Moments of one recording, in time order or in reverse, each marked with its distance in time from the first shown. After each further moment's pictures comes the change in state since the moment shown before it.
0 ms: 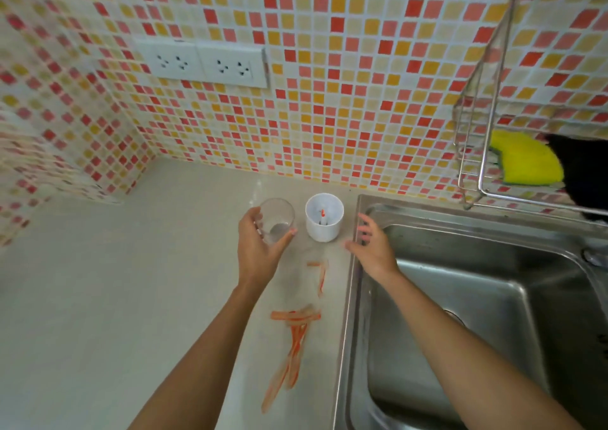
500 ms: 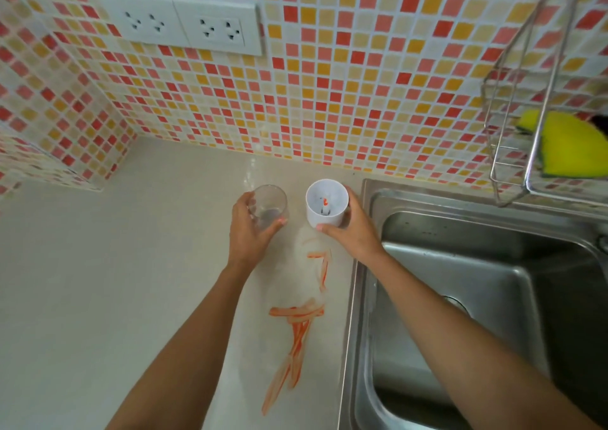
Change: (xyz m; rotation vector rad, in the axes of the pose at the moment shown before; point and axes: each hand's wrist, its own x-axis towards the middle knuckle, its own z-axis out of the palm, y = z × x) left_hand 0.045 -0.053 0.008 0.011 -0.146 -0.056; right_hand 0.026 -0.011 0.033 -0.068 -0.072 -0.216
